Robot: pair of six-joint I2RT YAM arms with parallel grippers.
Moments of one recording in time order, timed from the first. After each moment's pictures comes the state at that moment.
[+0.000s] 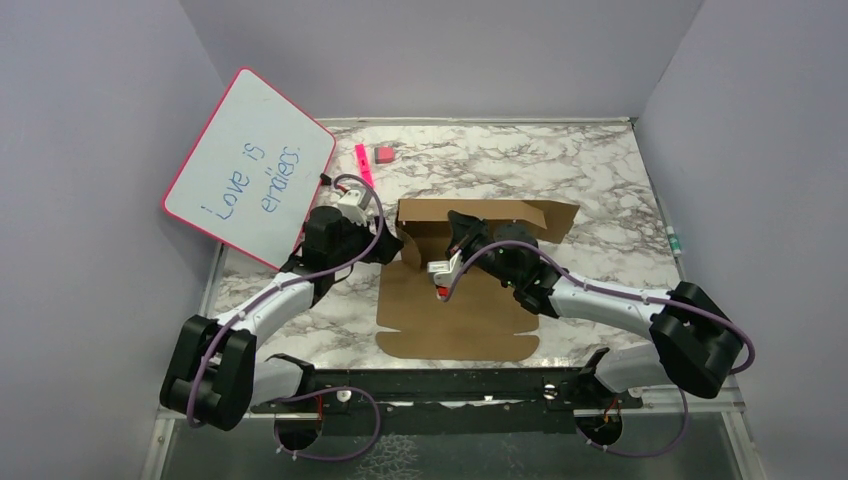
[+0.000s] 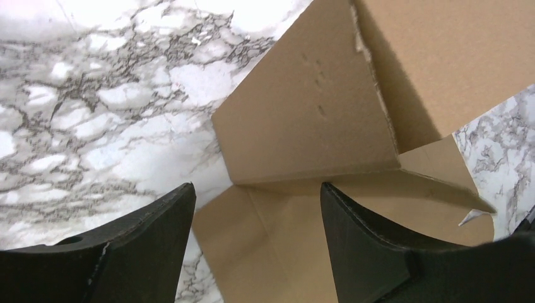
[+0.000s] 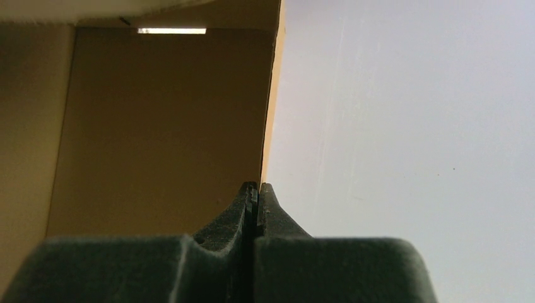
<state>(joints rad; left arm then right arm) -0.34 1.21 0.55 0.20 0.35 -0.31 0.83 1.35 0.64 0.53 -0.04 -1.57</state>
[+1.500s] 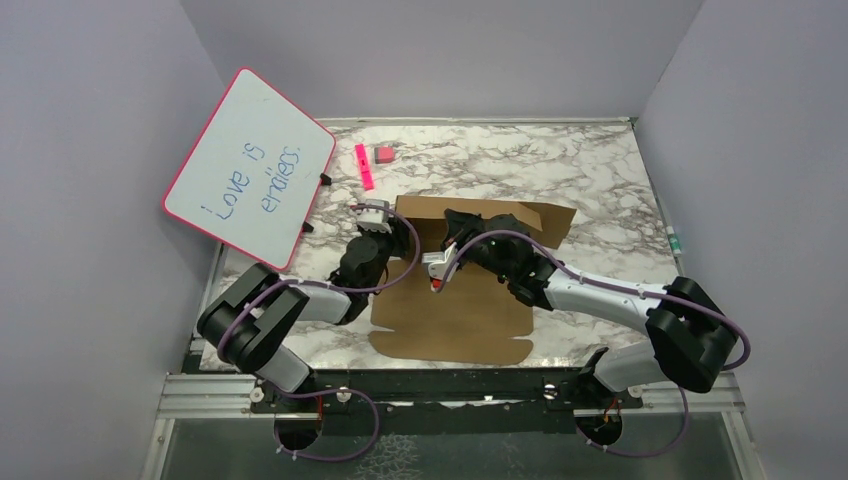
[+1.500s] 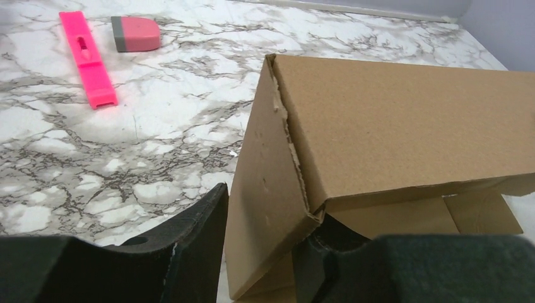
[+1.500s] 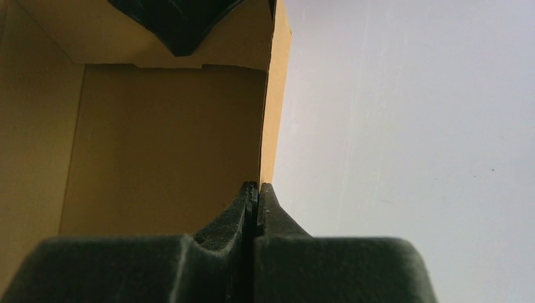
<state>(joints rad) -0.63 1.51 0.41 1.04 -0.29 -0.27 0.83 1.39 0.72 0.42 -0.04 -1.49</state>
